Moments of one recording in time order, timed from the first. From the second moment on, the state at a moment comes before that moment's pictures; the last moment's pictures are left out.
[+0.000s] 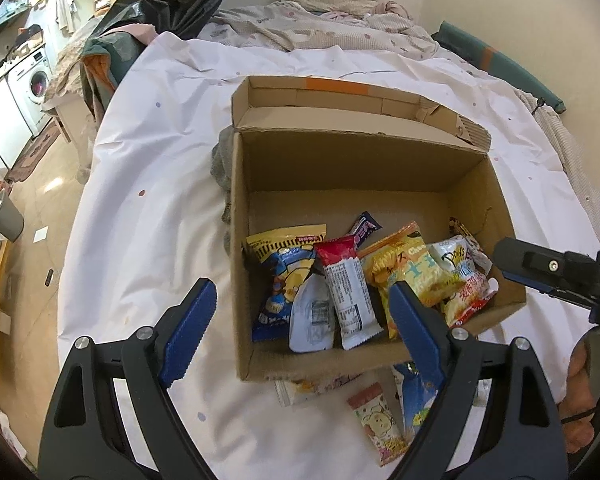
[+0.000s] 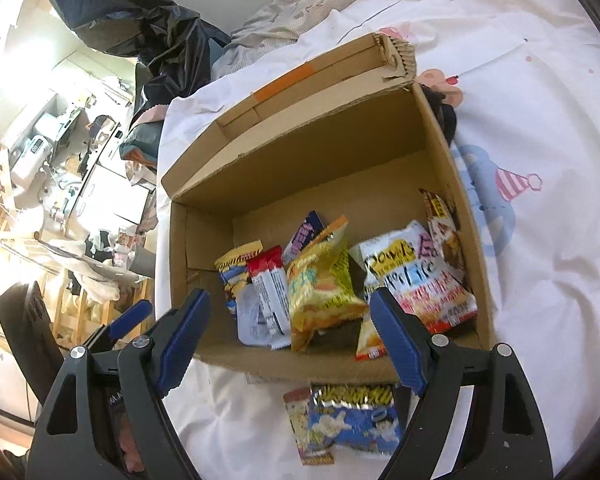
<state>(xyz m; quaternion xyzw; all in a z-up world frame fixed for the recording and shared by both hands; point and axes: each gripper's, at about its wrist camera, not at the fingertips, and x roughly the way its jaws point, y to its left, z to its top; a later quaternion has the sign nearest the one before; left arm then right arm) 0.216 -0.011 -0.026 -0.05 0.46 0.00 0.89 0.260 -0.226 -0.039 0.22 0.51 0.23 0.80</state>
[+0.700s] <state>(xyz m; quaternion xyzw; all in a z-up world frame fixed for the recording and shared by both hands) 0.161 -0.018 -0.034 -0.07 0.48 0.00 0.88 0.189 -0.273 -0.048 0.24 0.53 0.19 0.79</state>
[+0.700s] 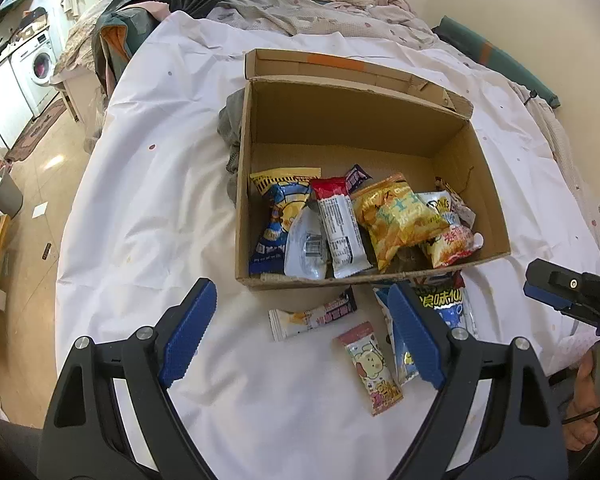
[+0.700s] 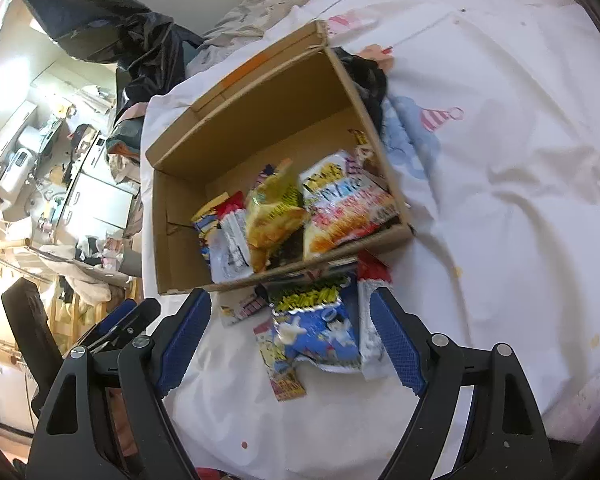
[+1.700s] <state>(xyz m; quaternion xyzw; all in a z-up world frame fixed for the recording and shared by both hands) 0.147 -0.084 -0.152 -0.07 0.62 -0.03 0.78 0.183 -0.299 -0.078 0.25 0.56 0.12 0.78</state>
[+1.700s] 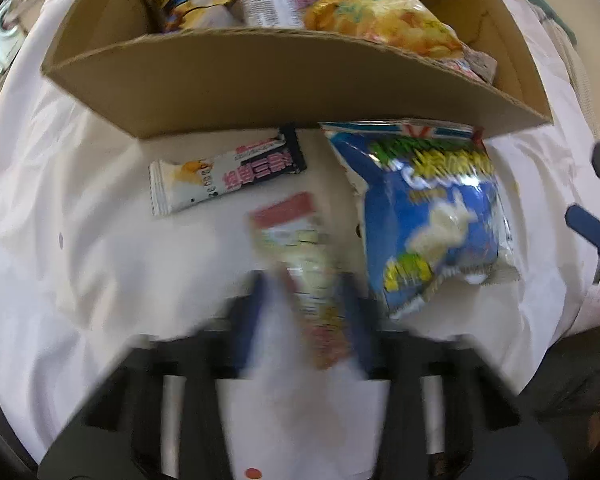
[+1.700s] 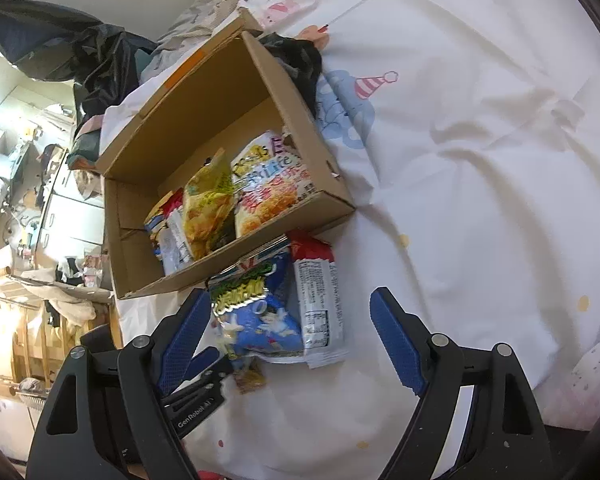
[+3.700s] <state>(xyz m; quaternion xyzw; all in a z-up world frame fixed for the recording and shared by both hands) 0.142 -0.034 -0.126 -0.10 0.61 0.01 0.78 0.209 -0.257 -0.137 0.06 0.65 0.05 0.76</state>
